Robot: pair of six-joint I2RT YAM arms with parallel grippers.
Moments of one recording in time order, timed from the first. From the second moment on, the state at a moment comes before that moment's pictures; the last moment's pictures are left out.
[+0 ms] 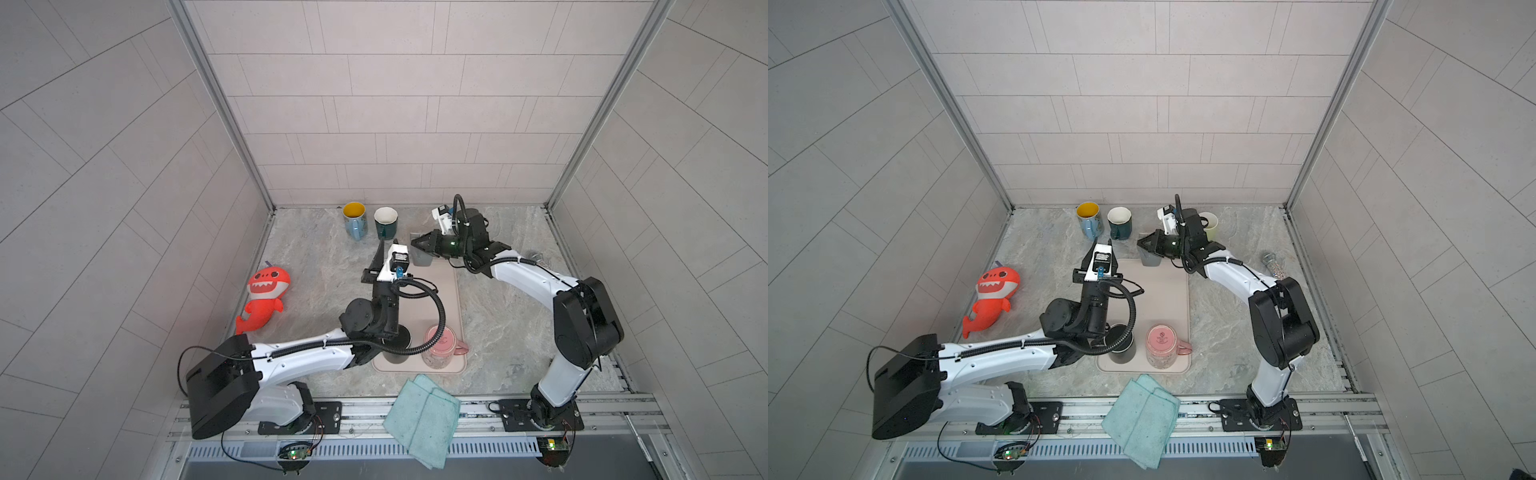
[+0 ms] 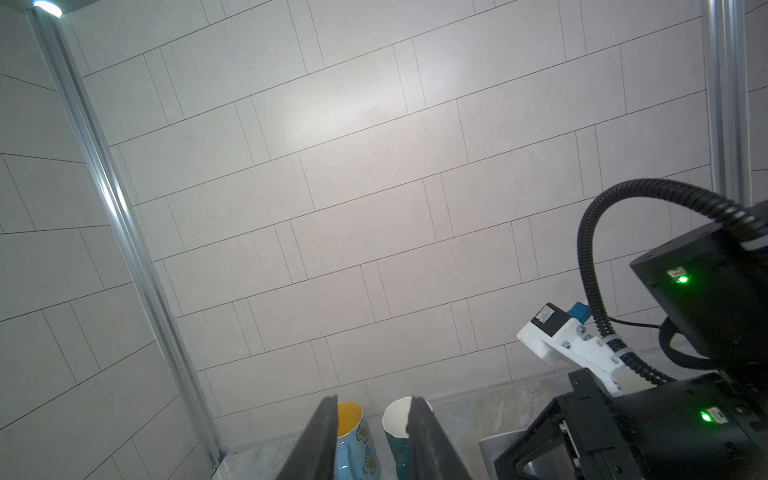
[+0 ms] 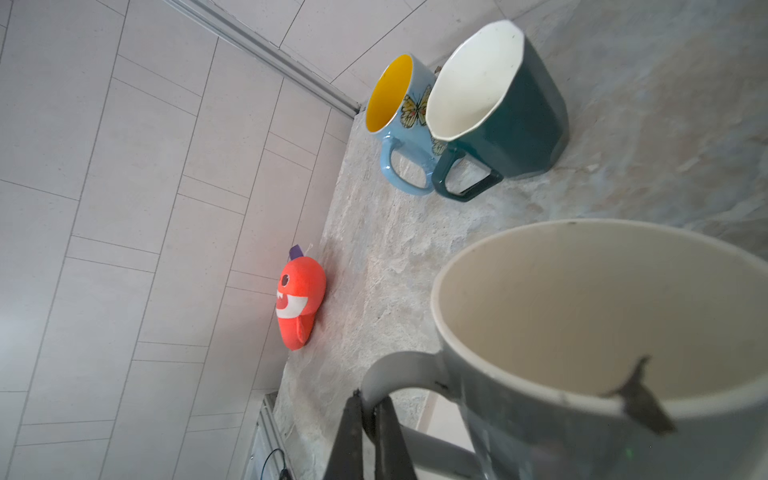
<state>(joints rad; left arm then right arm) -1.05 1.31 0.68 1.18 -0.94 0.73 0.40 1.75 1.26 0.02 -0.57 0.73</state>
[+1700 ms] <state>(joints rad) -0.88 1.28 0.68 1.06 -0.99 0.58 0.25 2.06 1.48 0.21 -0.38 0.42</state>
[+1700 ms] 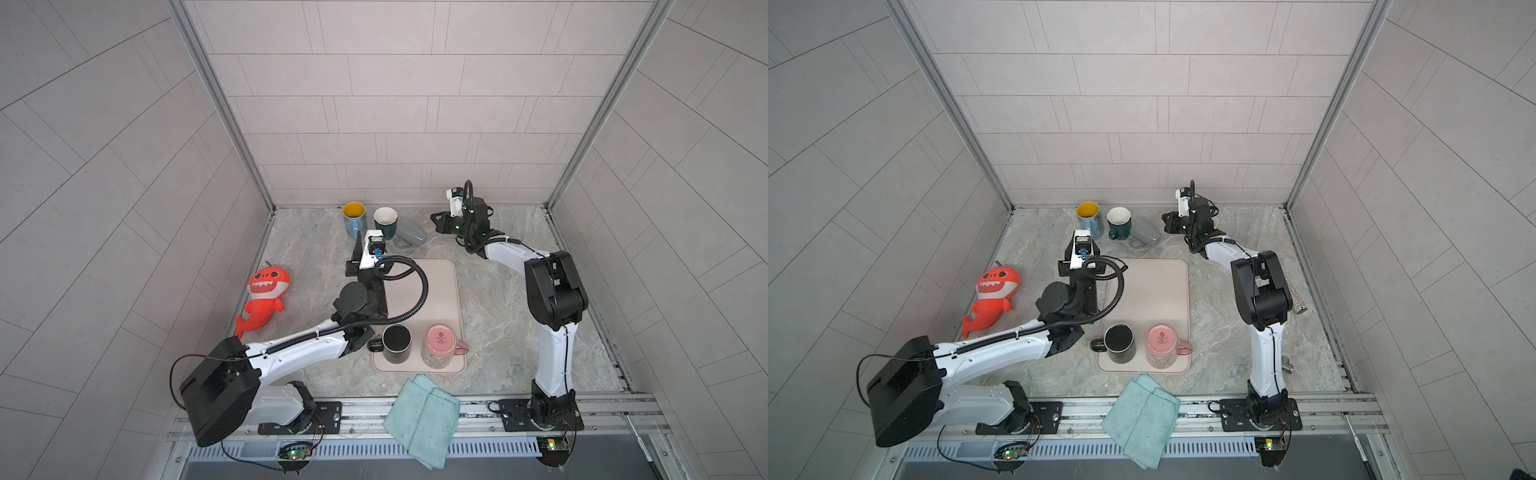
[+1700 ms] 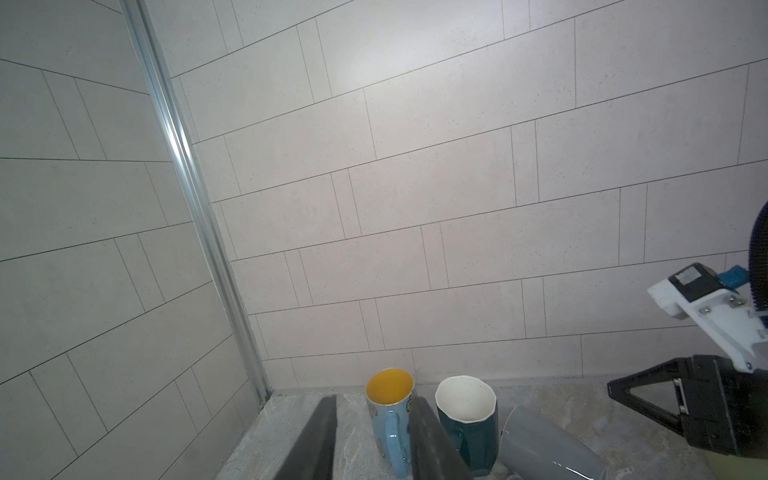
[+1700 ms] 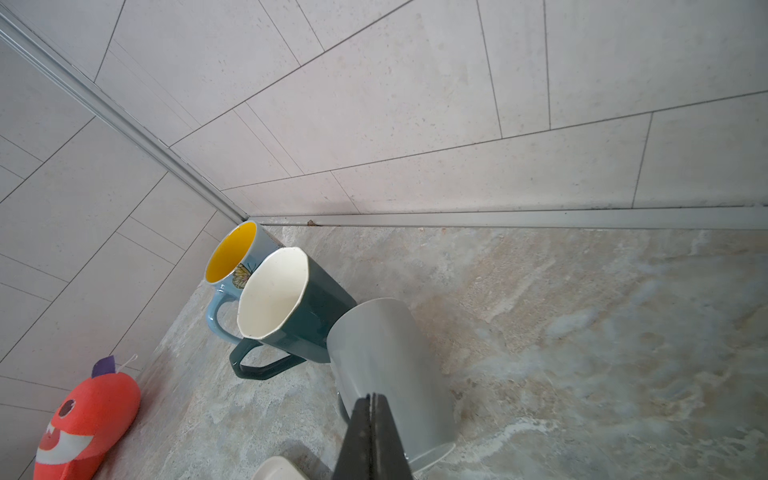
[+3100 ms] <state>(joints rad) -0.87 1.22 0.61 1.05 -1.05 0.63 0.38 2.07 1.74 -0.34 -0.33 0.25</state>
